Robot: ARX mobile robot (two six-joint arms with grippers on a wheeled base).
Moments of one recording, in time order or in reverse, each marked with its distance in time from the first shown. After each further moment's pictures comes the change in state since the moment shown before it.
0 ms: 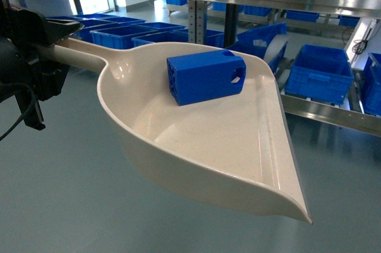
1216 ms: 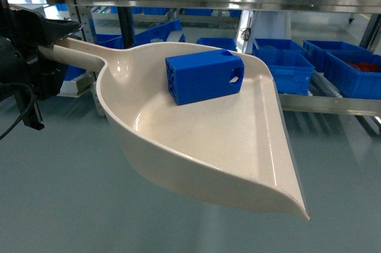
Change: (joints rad) left arm 0.000 0.000 0.000 0.000 -0.002 0.000; right arm 0.000 0.000 0.000 0.000 0.000 0.000
